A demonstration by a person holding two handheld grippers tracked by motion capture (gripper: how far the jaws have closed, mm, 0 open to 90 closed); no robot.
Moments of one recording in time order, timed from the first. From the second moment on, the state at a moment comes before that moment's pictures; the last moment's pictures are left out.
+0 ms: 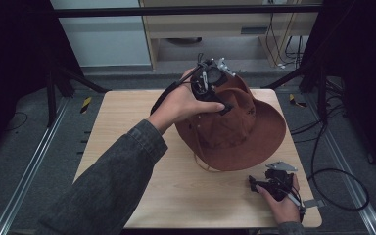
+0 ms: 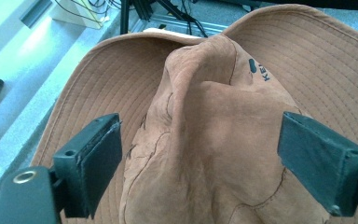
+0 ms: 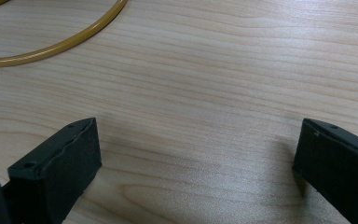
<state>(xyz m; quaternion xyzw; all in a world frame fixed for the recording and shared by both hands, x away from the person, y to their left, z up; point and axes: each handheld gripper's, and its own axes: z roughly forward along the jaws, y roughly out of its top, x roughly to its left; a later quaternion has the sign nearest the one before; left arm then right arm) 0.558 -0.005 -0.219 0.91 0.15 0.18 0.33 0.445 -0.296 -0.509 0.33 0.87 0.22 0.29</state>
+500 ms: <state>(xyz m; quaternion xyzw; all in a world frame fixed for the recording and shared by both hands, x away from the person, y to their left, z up) 0.547 0.011 -0.224 0.91 0.14 0.19 0.35 0.445 -0.296 -0.509 0.33 0.87 0.22 0.29</state>
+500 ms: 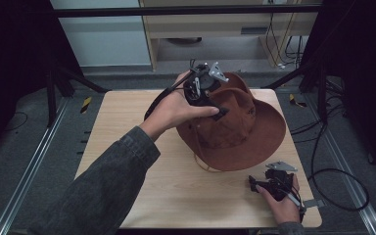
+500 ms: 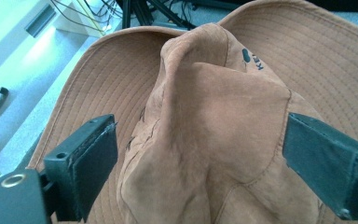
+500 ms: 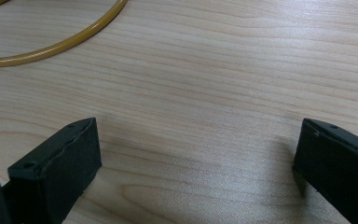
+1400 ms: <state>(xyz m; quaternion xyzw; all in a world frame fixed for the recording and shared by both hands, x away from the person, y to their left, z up) 0.518 0.048 -0.220 0.91 0.13 0.20 0.34 0.445 -0.296 -0.509 0.33 0.87 0.23 0.29</state>
